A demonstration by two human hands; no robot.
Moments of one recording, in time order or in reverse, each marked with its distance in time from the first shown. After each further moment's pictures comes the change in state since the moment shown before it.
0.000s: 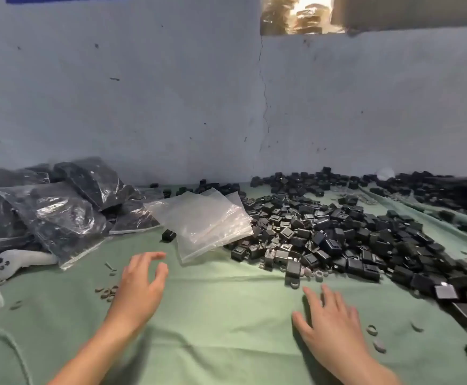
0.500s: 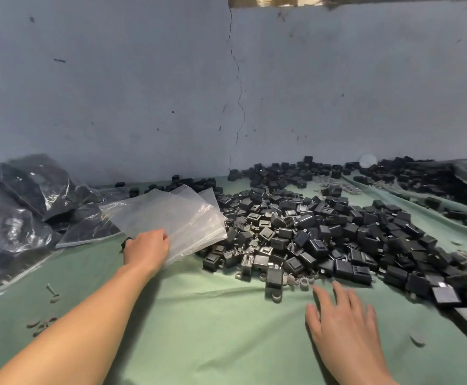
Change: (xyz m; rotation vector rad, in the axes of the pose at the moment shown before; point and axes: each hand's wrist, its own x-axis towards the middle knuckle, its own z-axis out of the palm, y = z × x) left_hand 0.131 0.013 0.122 0.626 -0.317 0.005; right_hand 0.040 0.047 -0.003 -0.063 0.266 0.061
